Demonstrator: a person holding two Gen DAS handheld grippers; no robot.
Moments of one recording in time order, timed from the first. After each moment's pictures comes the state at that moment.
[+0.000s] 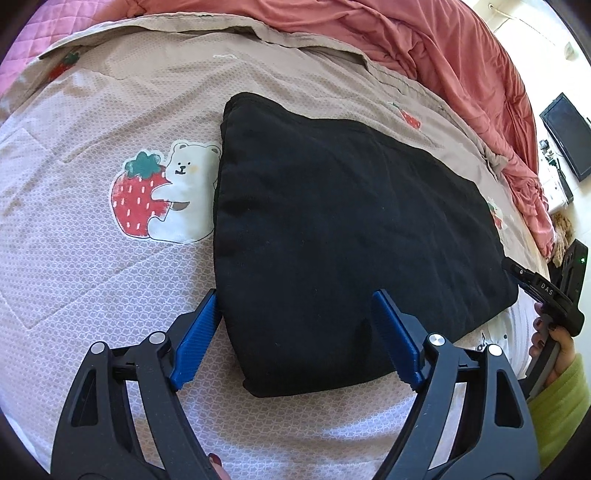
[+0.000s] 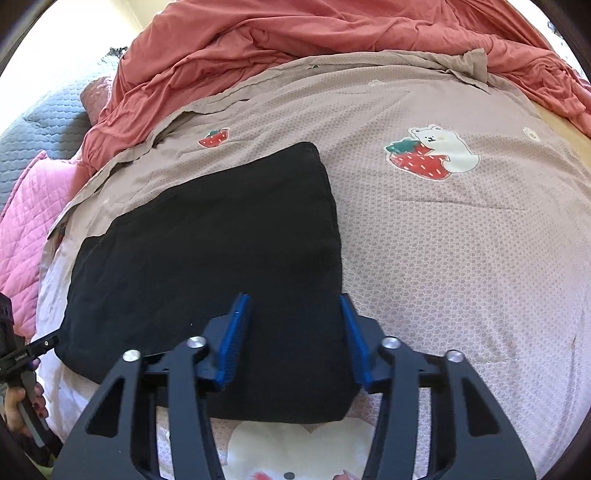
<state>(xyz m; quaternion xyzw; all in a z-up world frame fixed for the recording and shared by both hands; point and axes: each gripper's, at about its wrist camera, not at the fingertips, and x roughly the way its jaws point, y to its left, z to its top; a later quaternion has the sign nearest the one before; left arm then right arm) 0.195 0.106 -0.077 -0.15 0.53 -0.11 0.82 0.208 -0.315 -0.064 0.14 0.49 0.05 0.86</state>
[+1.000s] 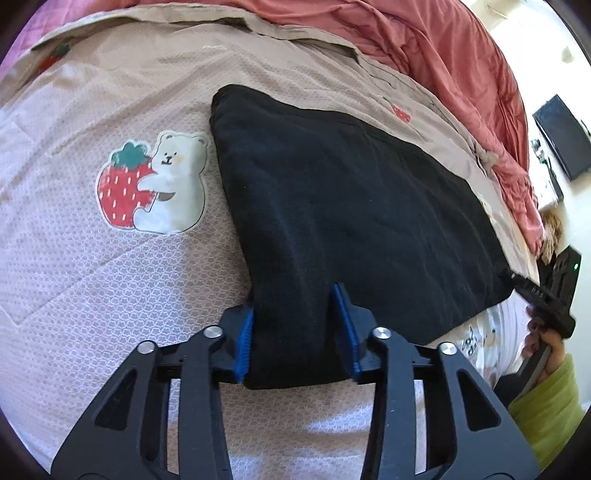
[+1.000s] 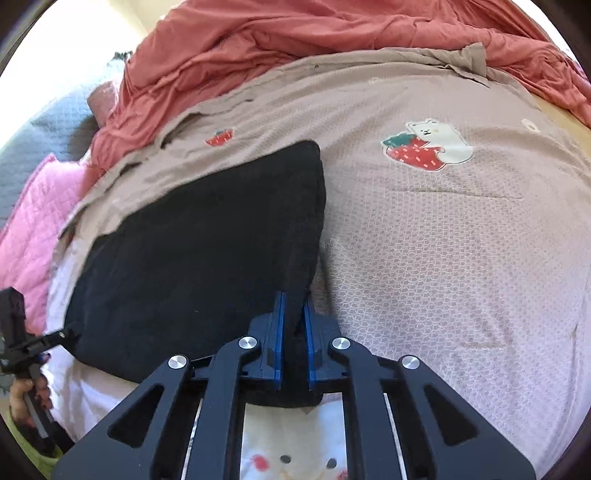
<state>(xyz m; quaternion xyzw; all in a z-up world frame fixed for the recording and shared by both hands) 0.194 0.104 -0.077 -0.16 0.54 -0.13 0.81 0.193 -0.323 -0.057 0.16 0.49 0.07 0.86</state>
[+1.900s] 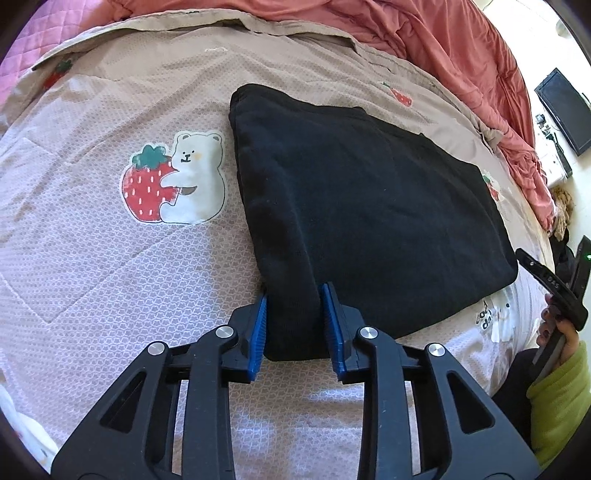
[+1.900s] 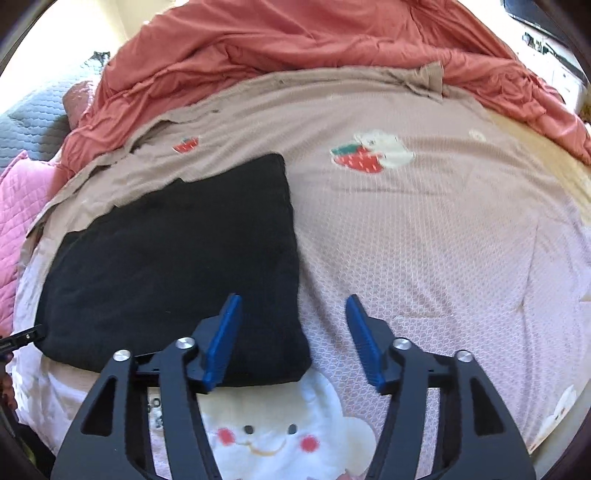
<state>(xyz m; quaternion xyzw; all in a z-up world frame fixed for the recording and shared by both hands) 0.181 0.107 -0.070 -0.12 0.56 -0.12 0.81 0.159 -0.324 -0.046 0.10 0.47 -0.01 0.88</state>
